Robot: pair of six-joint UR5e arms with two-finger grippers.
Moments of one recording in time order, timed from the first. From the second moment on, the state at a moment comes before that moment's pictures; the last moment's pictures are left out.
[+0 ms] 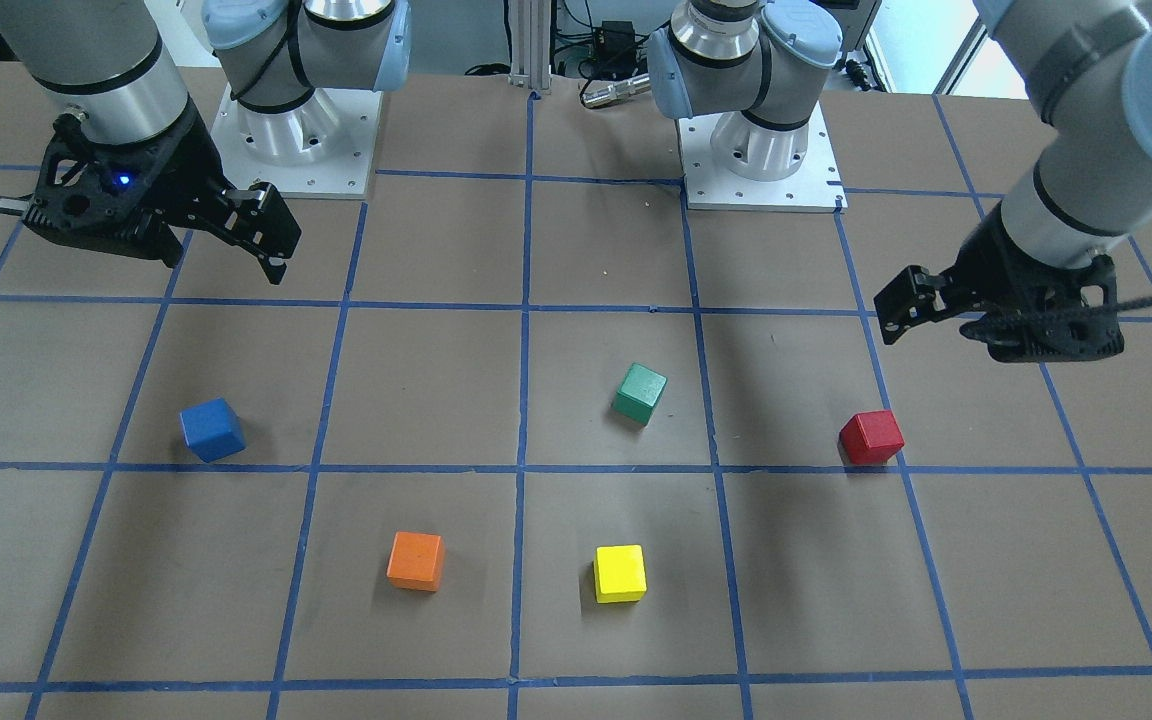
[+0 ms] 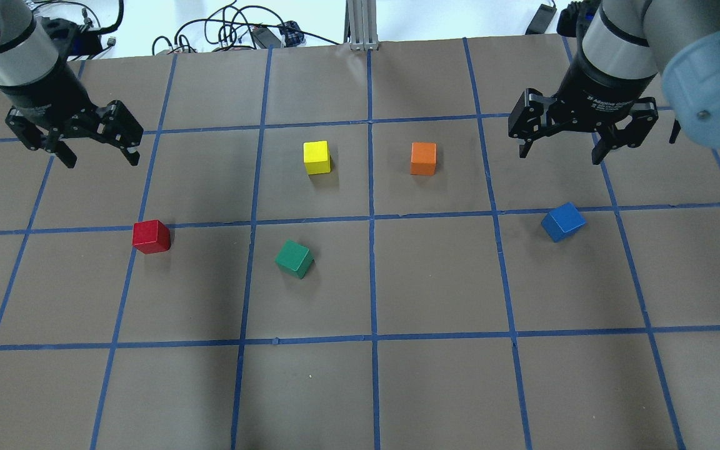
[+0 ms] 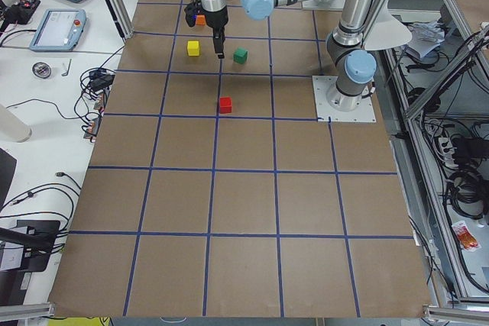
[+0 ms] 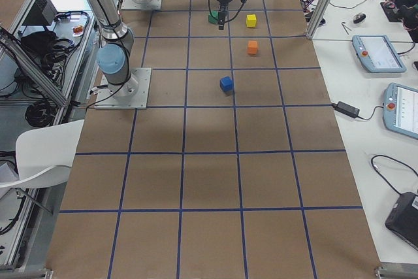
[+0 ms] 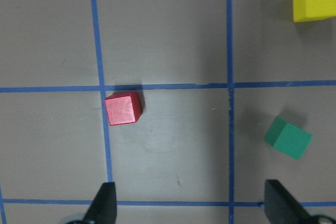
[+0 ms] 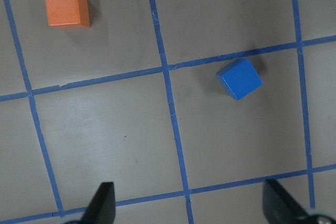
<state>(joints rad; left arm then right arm) -1.30 -1.69 -1.61 -1.50 1.63 0.24 1.54 -1.59 1.65 -1.64 -1.57 0.14</state>
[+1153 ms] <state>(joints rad) -1.20 -1.91 -2.00 -0.87 1.57 0.43 1.54 -1.59 1.66 -1.65 -1.58 0.14</state>
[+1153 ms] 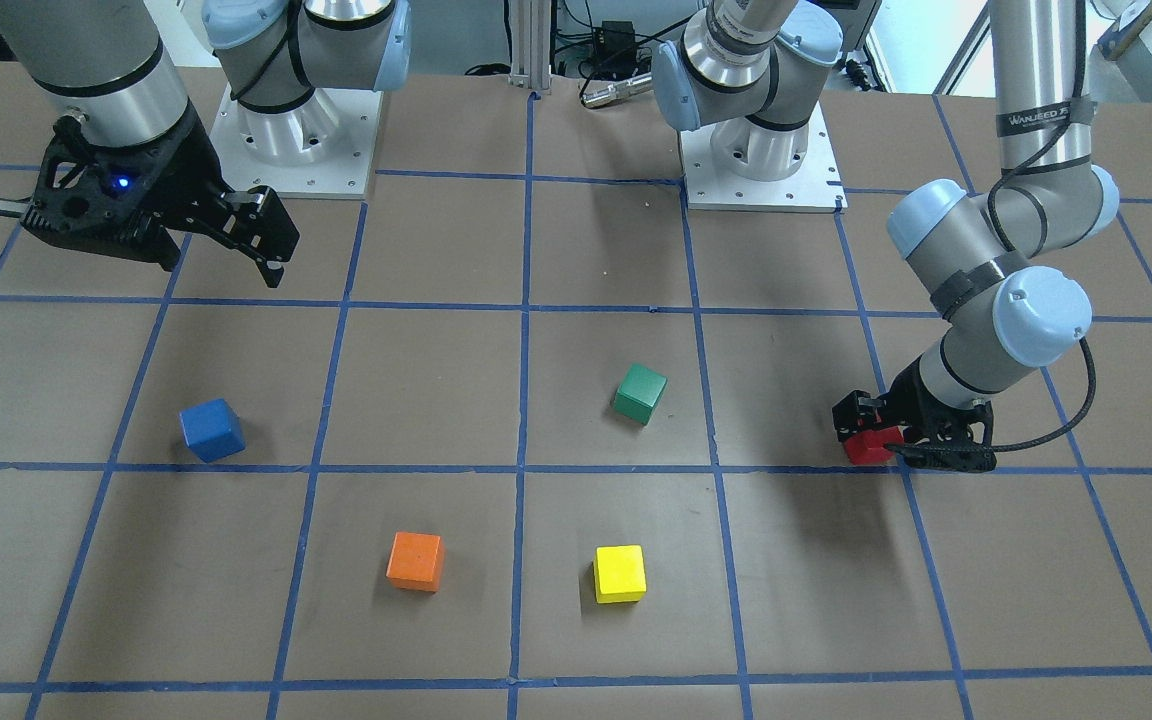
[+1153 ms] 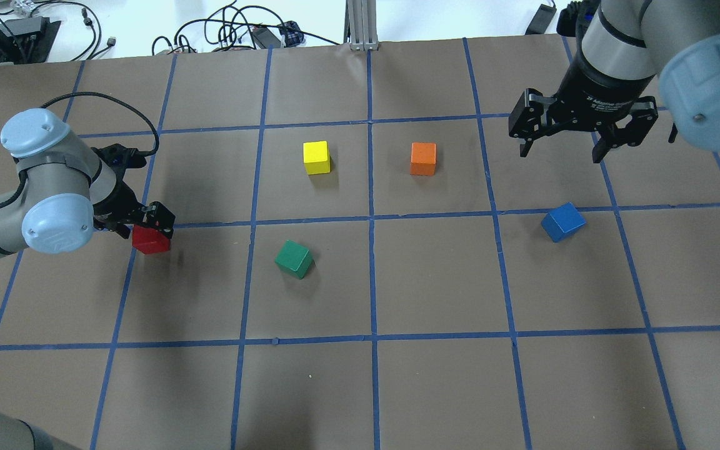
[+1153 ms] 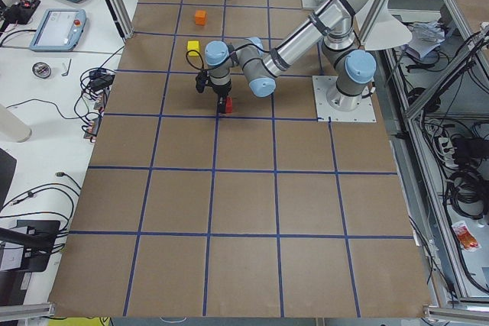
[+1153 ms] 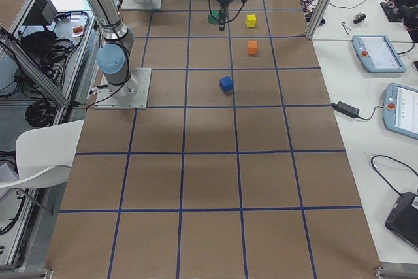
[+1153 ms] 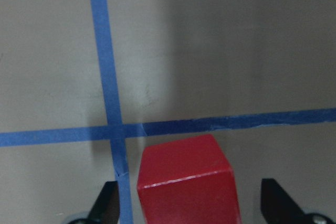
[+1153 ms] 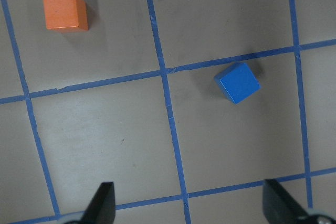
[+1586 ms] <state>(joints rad) -1.20 -1.90 -1.98 -0.88 1.58 0.43 1.54 -1.59 1.65 -1.65 -1.58 0.14</state>
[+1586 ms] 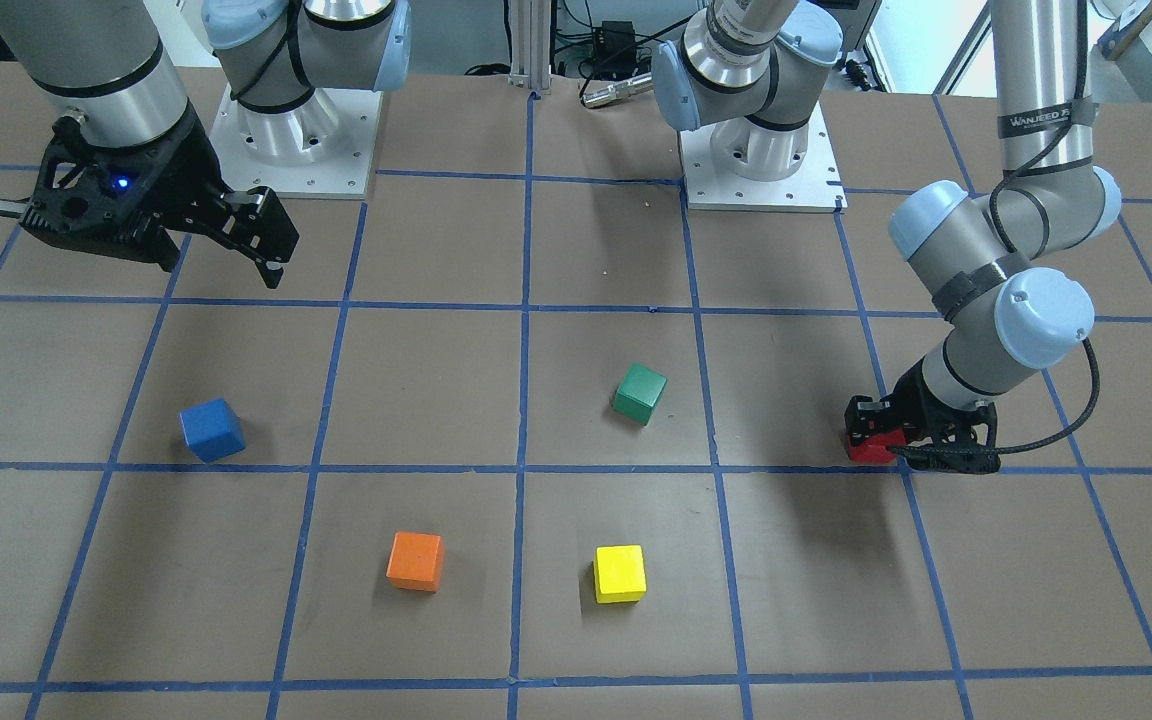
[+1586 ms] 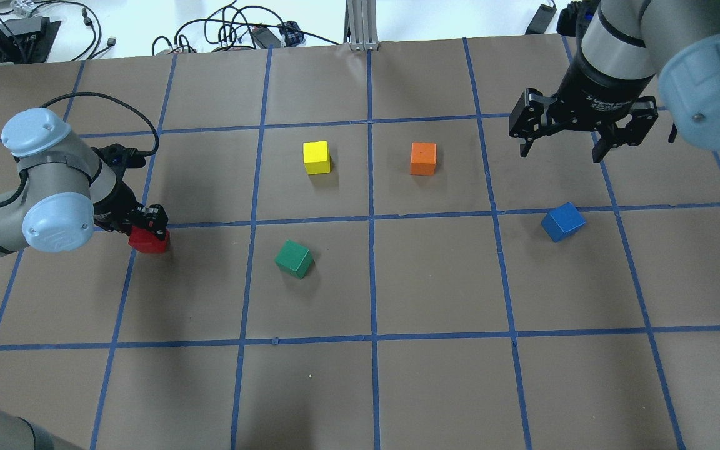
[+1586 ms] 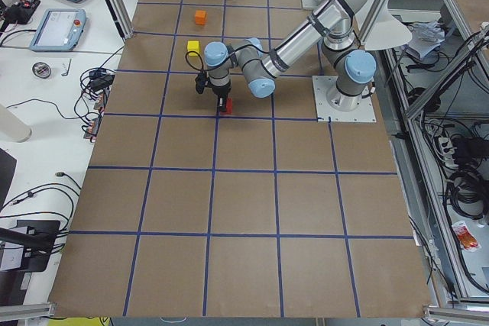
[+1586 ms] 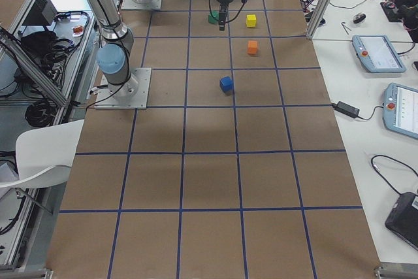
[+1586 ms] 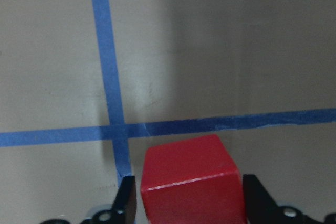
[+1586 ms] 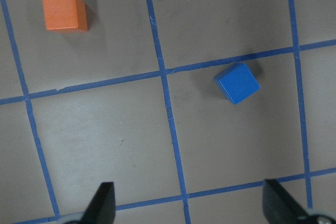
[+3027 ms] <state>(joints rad) -1.90 -2.00 -1.69 -0.94 1.52 -0.32 1.54 -1.58 1.66 -1.65 -1.58 0.13</state>
